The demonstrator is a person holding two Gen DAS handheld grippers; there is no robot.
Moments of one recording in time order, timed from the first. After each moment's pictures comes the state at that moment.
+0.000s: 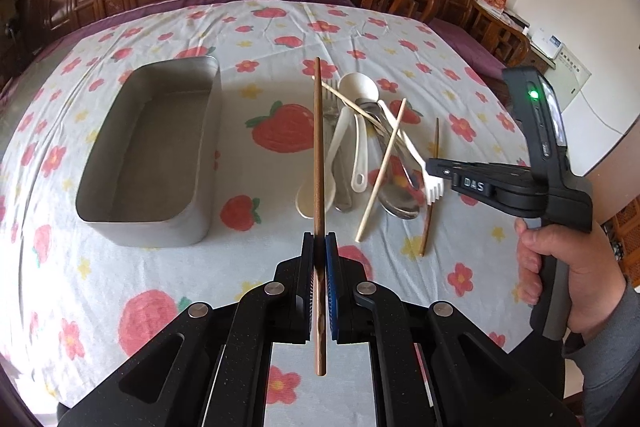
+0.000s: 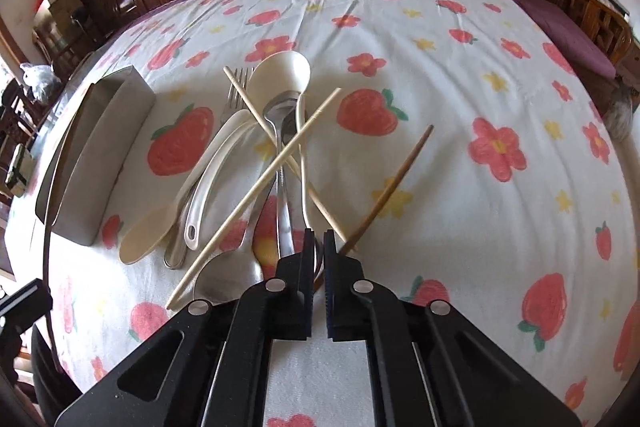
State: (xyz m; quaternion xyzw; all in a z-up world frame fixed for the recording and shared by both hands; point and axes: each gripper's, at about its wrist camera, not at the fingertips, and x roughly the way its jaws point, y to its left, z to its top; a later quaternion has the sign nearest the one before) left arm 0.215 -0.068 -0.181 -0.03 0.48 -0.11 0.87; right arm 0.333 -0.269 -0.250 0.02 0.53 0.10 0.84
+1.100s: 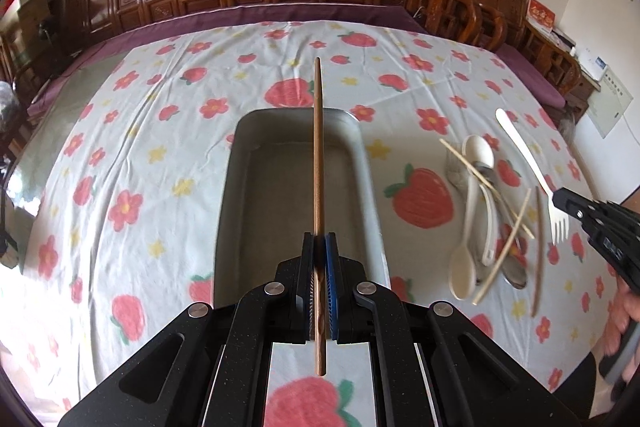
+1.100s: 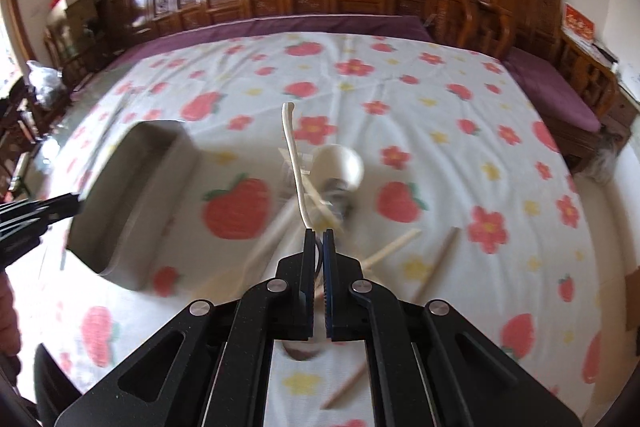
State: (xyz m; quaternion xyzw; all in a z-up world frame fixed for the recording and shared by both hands) left arm 0.290 0.038 -0.166 -0.01 0.47 -0.03 0.88; right arm 0.328 -0.208 -0.175 -0.01 0.45 0.10 0.89
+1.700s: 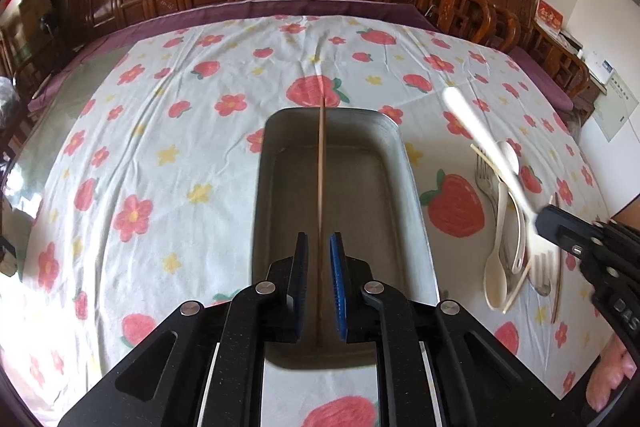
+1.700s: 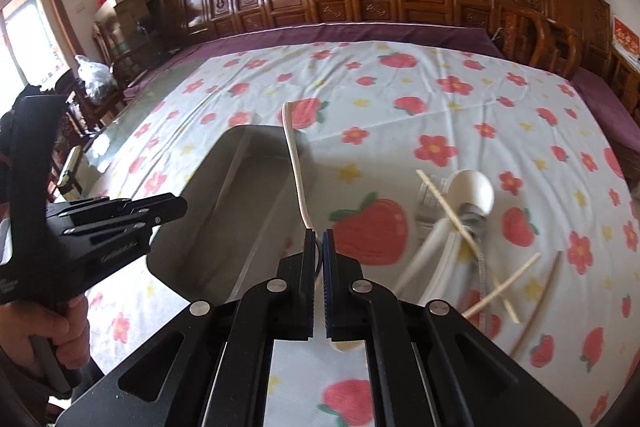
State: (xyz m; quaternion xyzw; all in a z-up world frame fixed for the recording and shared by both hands) left arm 0.300 0.072 -0.175 -0.02 0.48 -0.03 0.88; right arm 0.327 -0.111 -0.167 0.01 0.44 0.19 0.88
